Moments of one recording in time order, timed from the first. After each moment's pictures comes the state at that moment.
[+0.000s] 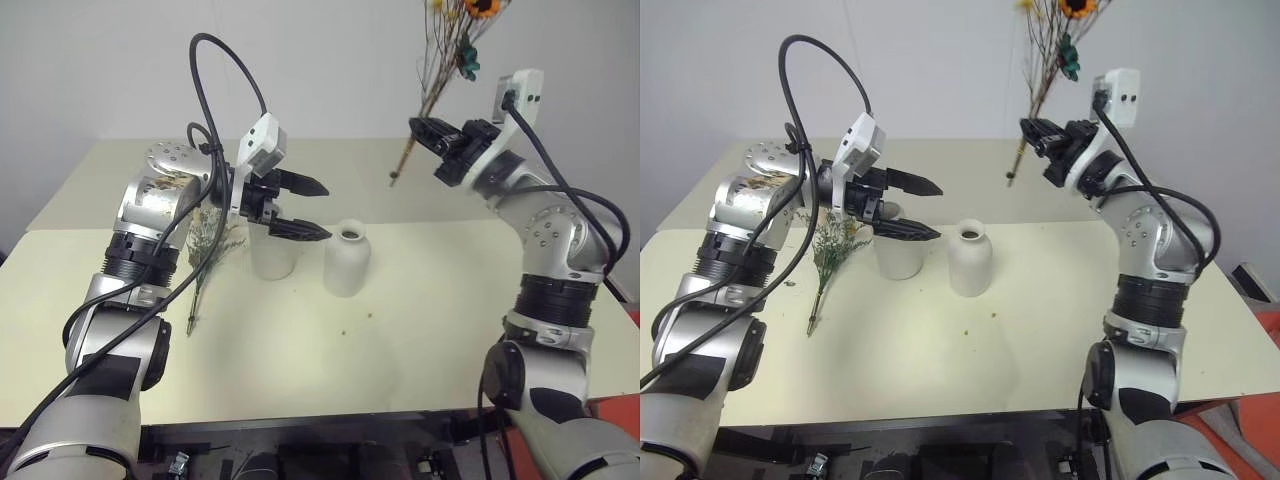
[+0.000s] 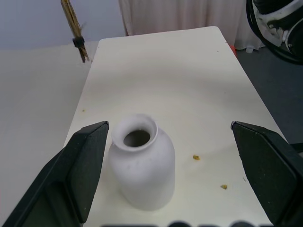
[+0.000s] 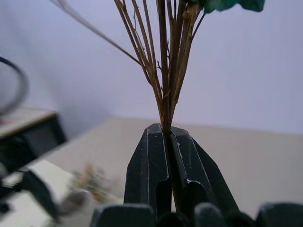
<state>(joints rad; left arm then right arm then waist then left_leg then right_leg) -1.18 0.60 -0.18 0.45 -0.30 0.44 -1.48 -1.02 -0.31 -0.33 0.04 0.49 0.79 0.56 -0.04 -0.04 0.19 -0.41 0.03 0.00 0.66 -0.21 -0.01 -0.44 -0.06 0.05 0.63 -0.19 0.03</state>
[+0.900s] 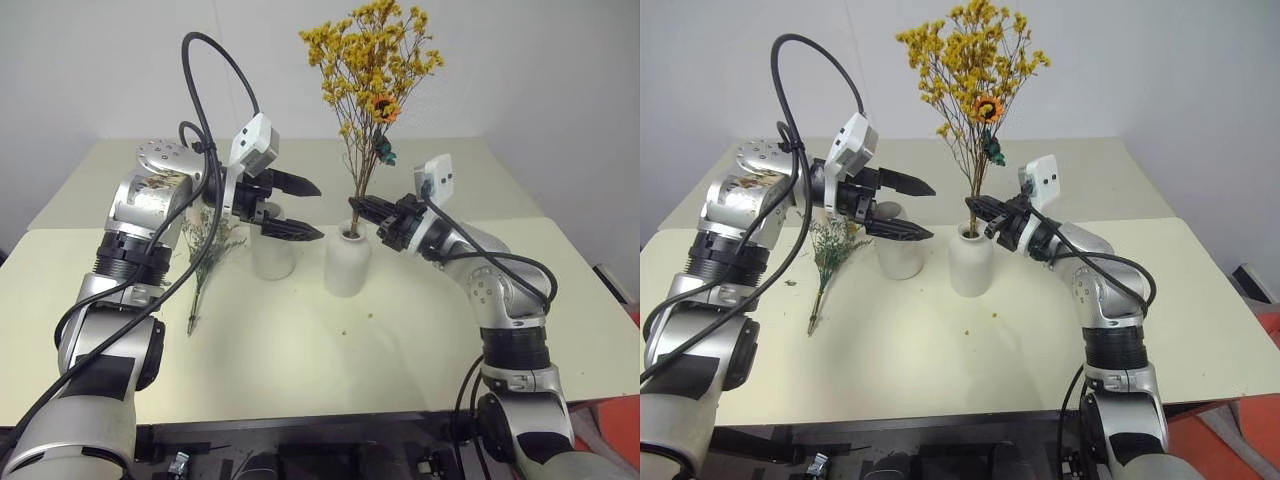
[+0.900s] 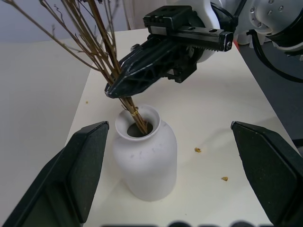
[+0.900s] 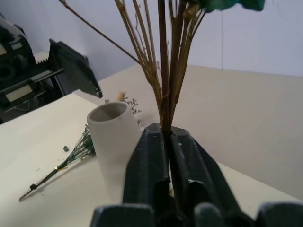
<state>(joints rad) -1.18 0.61 -0.18 0.44 -0.29 0.44 -1.47 -0.76 -0.31 -0.07 -0.05 0.47 0.68 0.62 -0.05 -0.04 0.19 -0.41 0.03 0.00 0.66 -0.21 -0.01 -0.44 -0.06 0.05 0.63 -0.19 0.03</state>
